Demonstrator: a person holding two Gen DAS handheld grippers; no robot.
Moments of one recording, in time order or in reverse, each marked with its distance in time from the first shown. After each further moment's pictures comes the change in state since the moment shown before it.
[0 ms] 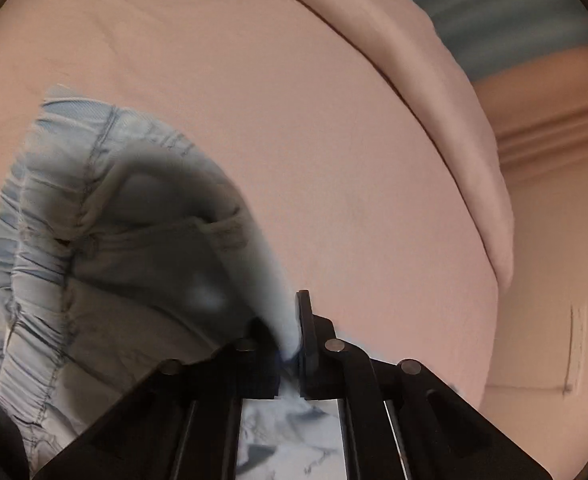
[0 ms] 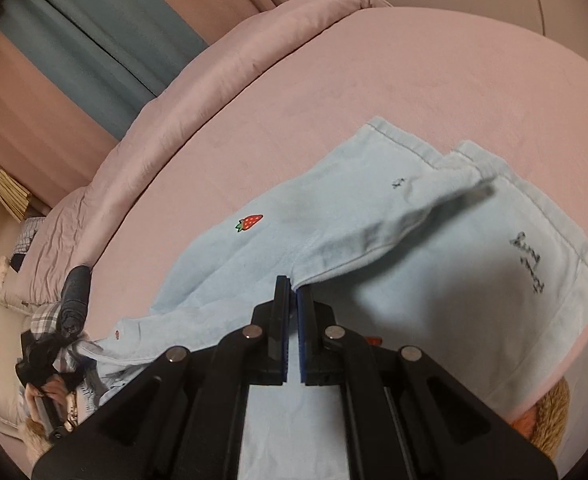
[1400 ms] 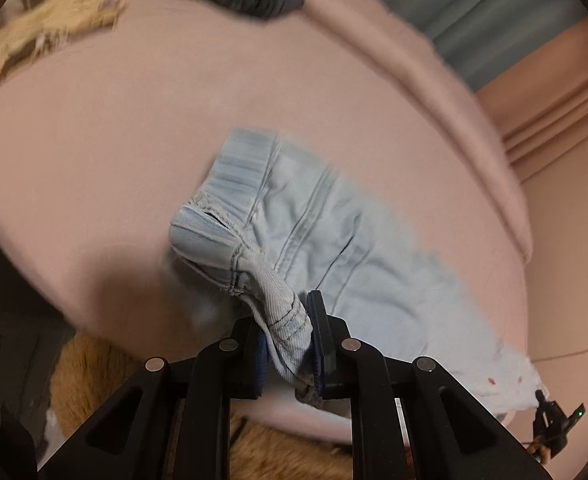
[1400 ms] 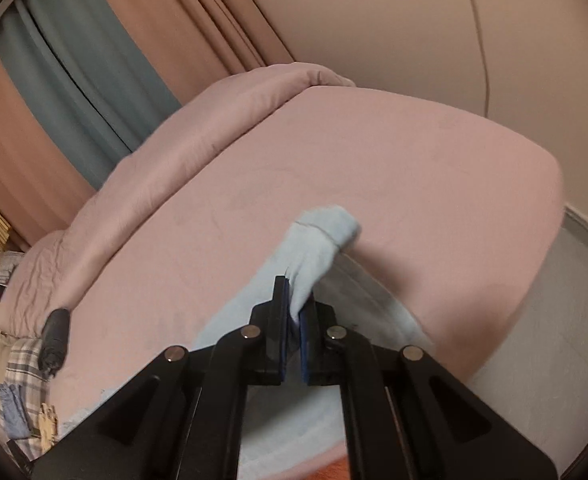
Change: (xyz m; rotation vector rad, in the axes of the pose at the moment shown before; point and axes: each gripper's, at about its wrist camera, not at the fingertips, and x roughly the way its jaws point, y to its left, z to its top) left arm -0.121 0.129 -0.153 0.057 -0.120 0.125; right arm -0.111 -0.086 0.026 0.028 -0.158 -0.153
